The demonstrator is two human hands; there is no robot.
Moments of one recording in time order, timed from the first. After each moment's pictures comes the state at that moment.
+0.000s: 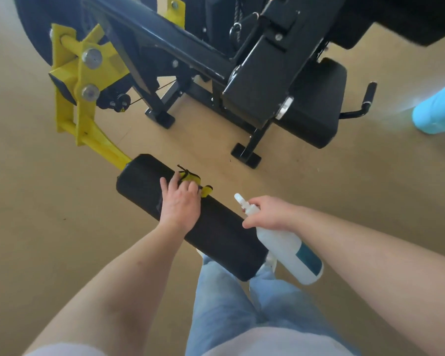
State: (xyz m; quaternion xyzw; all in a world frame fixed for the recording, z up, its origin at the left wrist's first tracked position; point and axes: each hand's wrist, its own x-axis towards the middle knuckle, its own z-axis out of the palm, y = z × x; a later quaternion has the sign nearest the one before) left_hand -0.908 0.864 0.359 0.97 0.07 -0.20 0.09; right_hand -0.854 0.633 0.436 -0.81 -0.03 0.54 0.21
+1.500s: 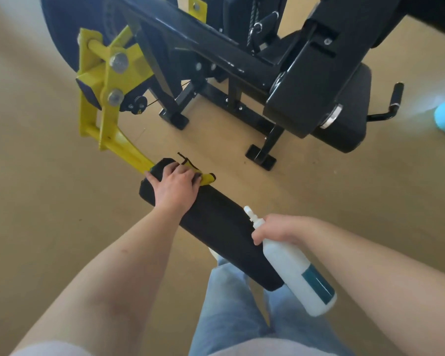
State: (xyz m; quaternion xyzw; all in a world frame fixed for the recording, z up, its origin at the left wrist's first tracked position) left_hand -0.868 0.942 0.368 0.97 0.13 -0.20 0.10; right_hand -0.858 0.679 0.402 -0.75 0.04 0.64 0.15
